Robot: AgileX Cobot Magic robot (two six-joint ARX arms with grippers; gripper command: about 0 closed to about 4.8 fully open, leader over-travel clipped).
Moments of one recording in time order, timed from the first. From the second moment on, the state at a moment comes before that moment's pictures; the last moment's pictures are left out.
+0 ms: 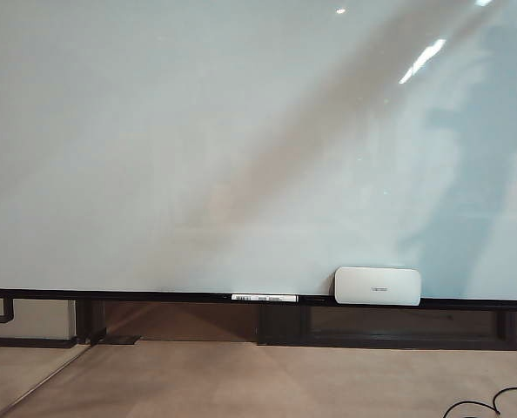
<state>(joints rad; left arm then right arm) -0.20 0.49 0.57 0.50 1.07 -0.56 -0.31 1.51 1.98 -0.72 -0.38 0.13</state>
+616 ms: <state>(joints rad) -0.09 0.16 0.68 -0.20 0.42 -0.20 0.31 1.44 1.86 -0.47 -0.31 -0.11</state>
